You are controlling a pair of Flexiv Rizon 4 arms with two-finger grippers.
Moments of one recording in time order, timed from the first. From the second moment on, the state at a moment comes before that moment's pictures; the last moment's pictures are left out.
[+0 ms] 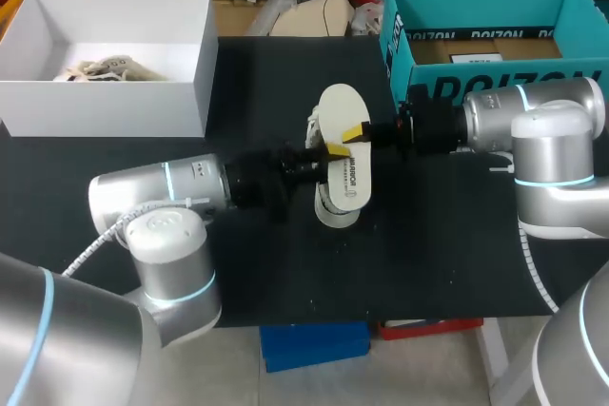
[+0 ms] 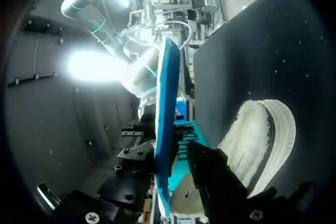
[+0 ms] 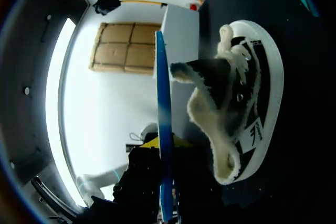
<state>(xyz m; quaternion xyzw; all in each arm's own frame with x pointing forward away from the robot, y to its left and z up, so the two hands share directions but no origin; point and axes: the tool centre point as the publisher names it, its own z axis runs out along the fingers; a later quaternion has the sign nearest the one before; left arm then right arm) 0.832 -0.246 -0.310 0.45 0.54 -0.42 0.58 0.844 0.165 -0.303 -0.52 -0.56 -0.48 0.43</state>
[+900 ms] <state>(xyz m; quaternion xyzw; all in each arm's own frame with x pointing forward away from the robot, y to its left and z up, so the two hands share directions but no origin) 0.835 -0.248 -0.313 0.46 0.54 -0.42 0.56 0.859 0.146 -0.312 -0.56 -0.56 -0.47 0.39</state>
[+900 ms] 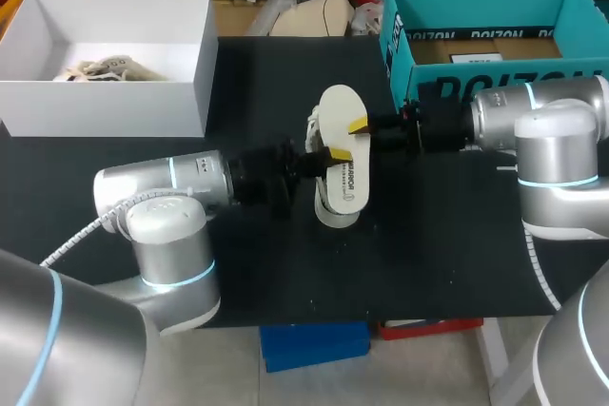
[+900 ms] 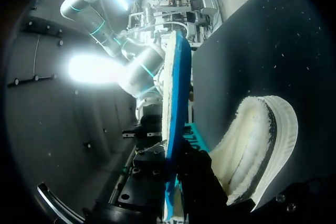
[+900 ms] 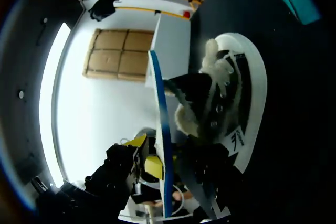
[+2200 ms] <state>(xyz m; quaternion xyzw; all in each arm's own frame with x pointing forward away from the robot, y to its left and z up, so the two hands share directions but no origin) 0.784 -0.190 -0.345 0.58 0.65 -0.35 0.34 0.802 0.087 -0.285 -0.64 -0.60 -0.41 0.23</state>
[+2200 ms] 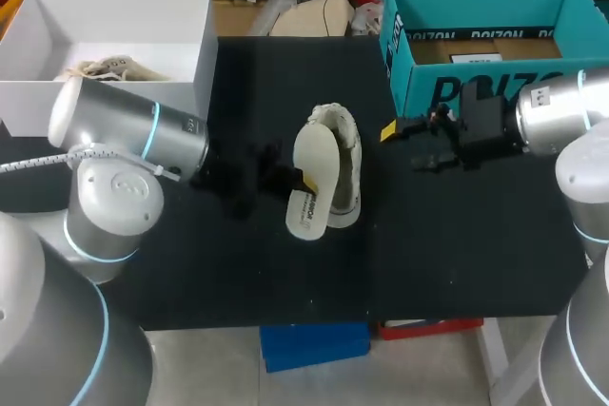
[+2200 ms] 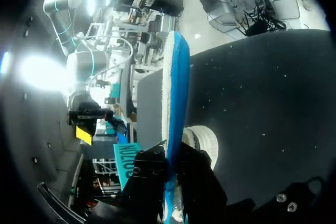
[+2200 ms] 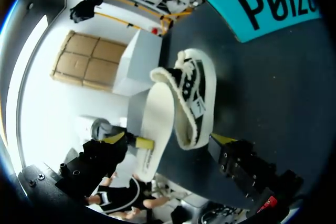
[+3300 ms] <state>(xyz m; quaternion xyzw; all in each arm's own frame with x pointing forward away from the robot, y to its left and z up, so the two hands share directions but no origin) 0.731 -0.190 -0.324 0.54 0.70 -0.45 0.08 0.742 0.051 -0.249 -0.60 -0.67 -0.40 0.18</state>
